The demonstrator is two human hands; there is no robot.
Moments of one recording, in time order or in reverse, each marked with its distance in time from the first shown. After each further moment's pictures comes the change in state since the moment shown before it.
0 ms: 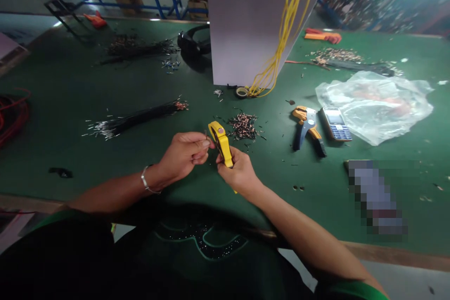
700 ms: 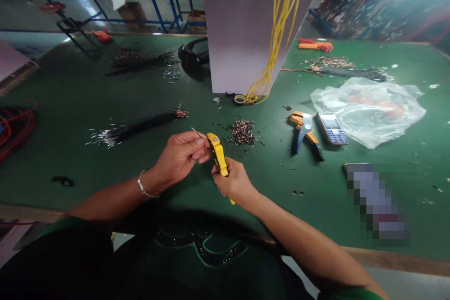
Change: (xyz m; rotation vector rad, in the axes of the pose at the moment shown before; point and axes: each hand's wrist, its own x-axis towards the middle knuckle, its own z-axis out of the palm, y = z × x) left_hand 0.000 0.007 0.004 -0.096 -0.091 0.144; right_hand -0.002 0.005 0.010 0.127 -0.070 0.120
